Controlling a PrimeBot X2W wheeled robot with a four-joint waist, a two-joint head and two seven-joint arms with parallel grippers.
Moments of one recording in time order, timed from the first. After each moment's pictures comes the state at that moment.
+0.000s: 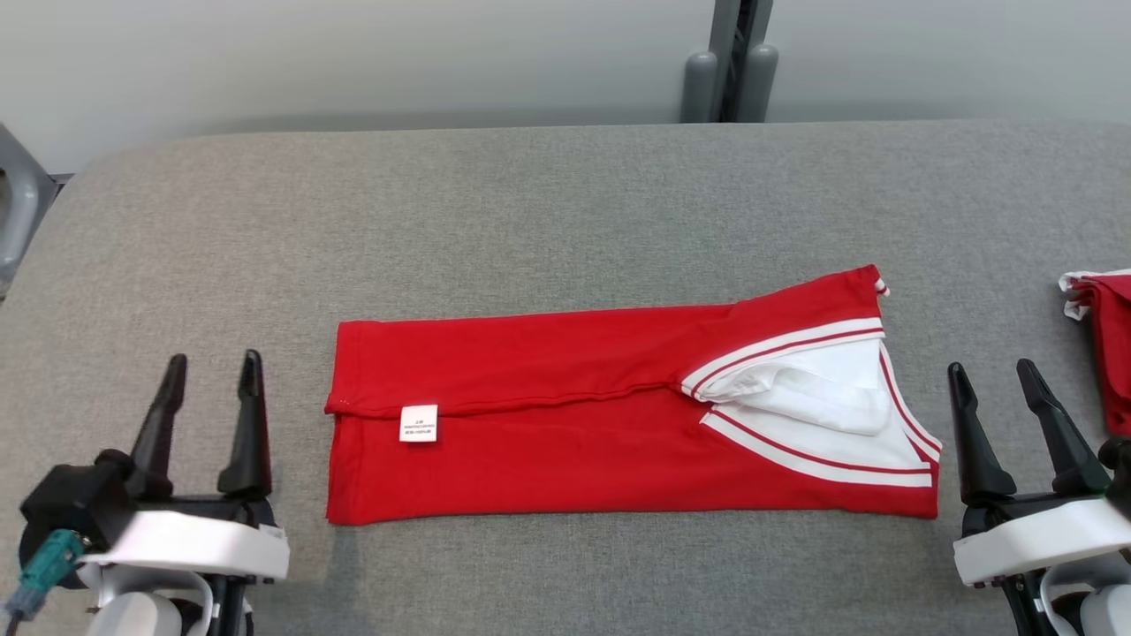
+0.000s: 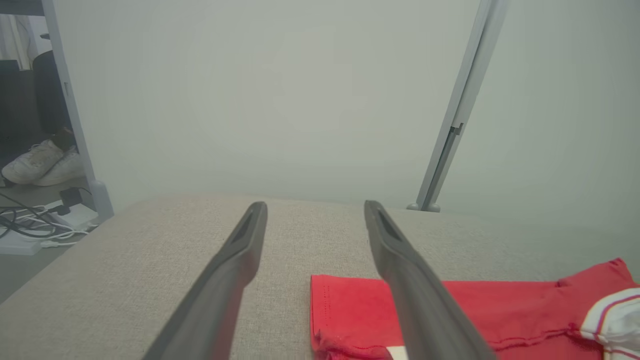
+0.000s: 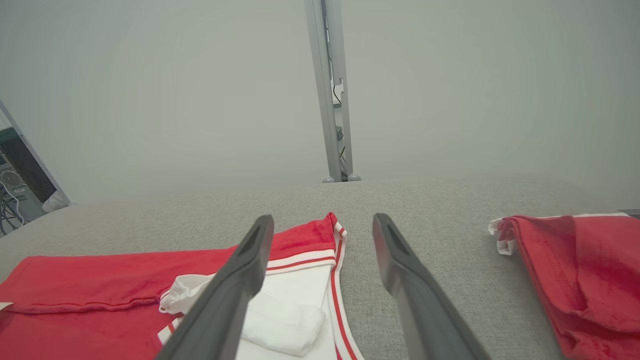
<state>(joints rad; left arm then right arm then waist) -0.10 0.27 -0.11 0.13 -0.49 0.03 -0.26 -0.09 -0.17 0.01 0.15 0.33 0.13 -0.19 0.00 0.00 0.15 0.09</state>
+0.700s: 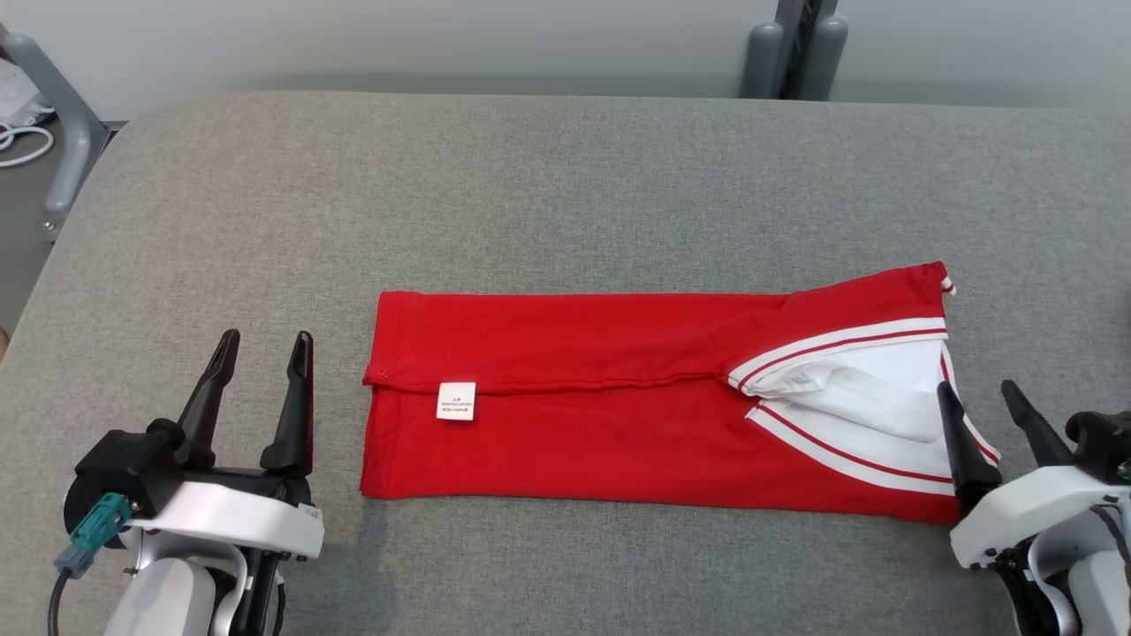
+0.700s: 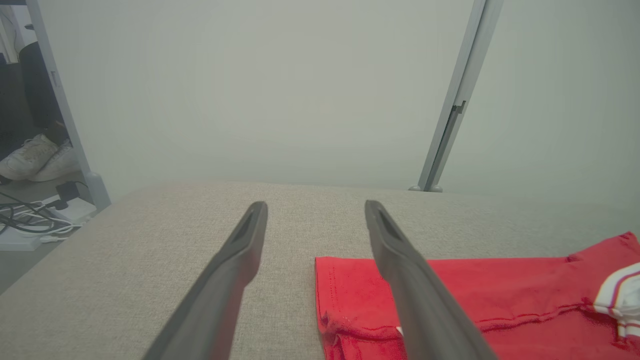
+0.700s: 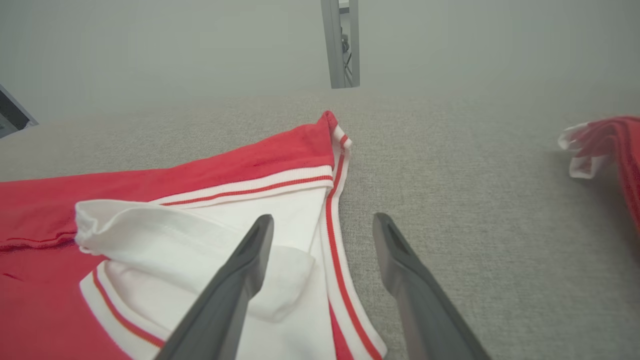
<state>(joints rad) -0.17 0.21 -0.12 0.22 -0.40 -0.06 -0.26 -0.22 -0.24 0.05 0.44 0.37 0.13 -0.14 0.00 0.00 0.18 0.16</state>
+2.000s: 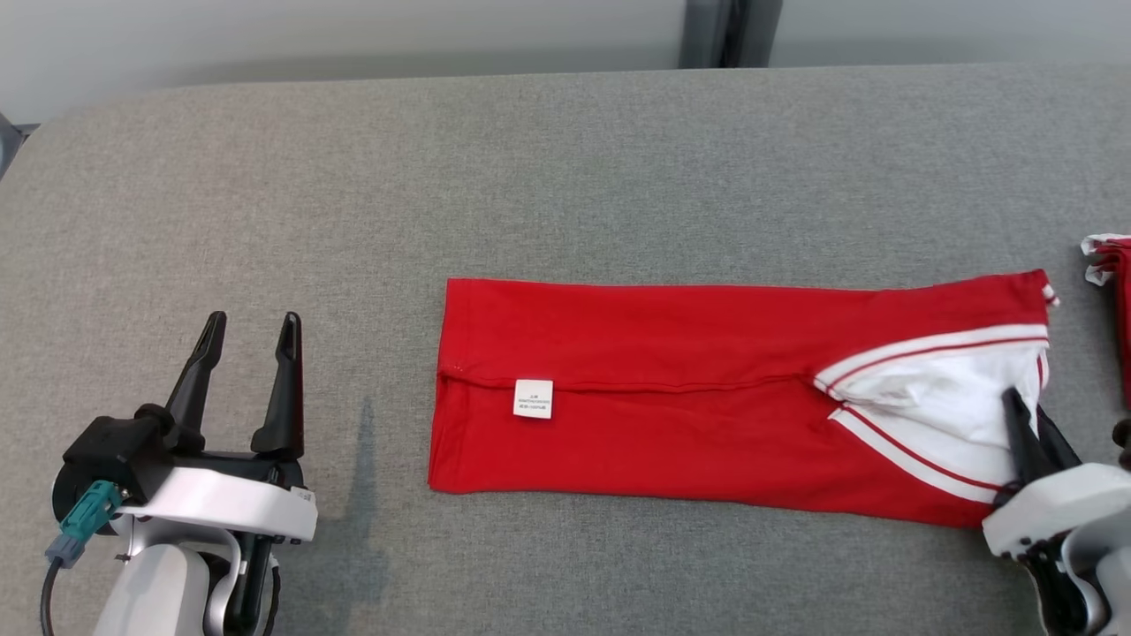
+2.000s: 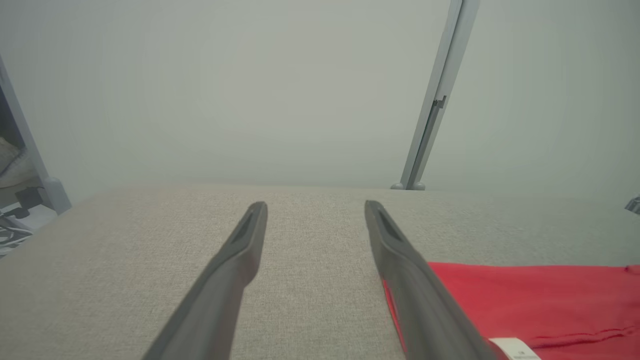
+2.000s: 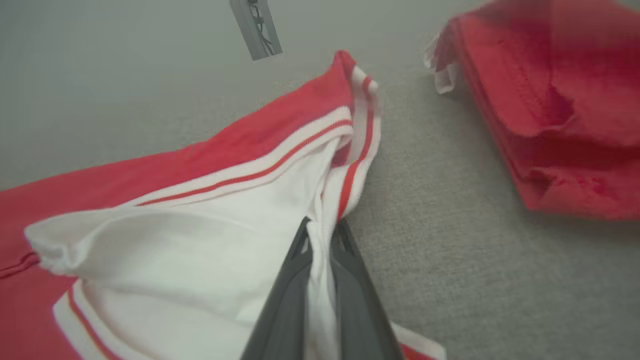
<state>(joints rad) -0.20 0.19 -0.08 0.22 -0.37 -0.07 -0.26 -0.32 -0.31 0.15 0.71 0.59 0.13 -0.25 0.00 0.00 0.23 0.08</state>
